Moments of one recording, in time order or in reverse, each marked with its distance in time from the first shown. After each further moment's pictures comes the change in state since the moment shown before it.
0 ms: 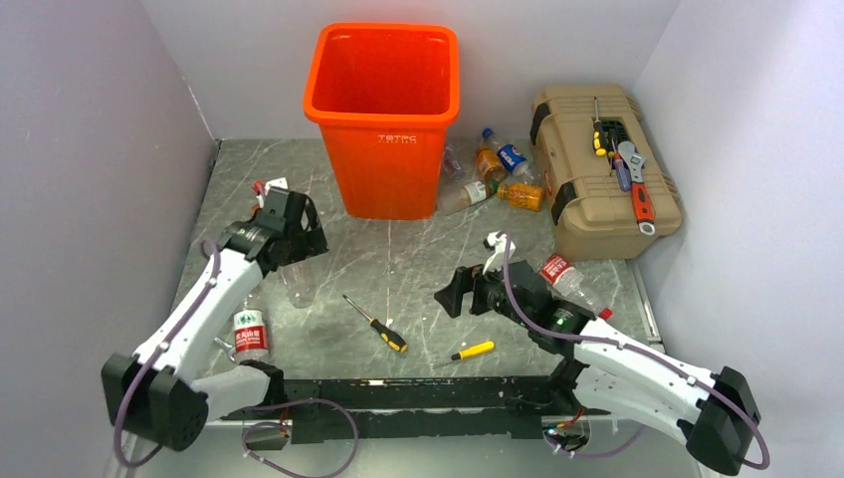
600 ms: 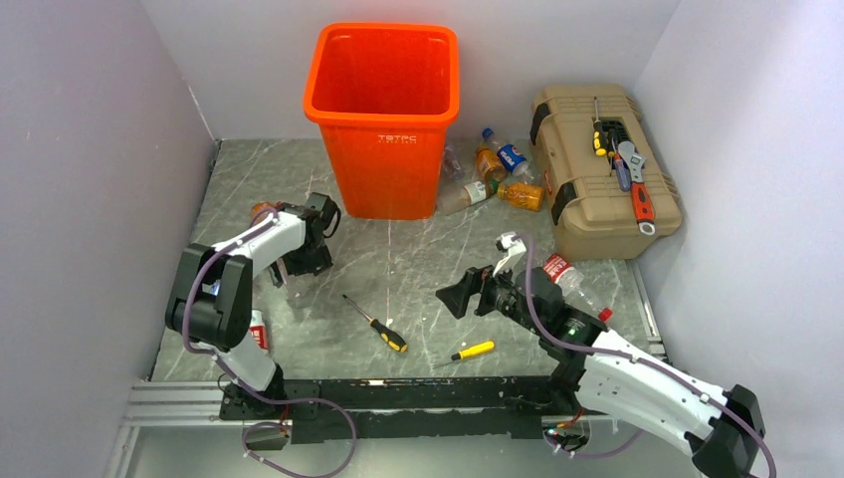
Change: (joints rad) left arm 0.029 0.541 0.008 -0.045 -0.152 -0.225; right arm 0.003 -0.098 -0.044 0.082 -0.037 0.032
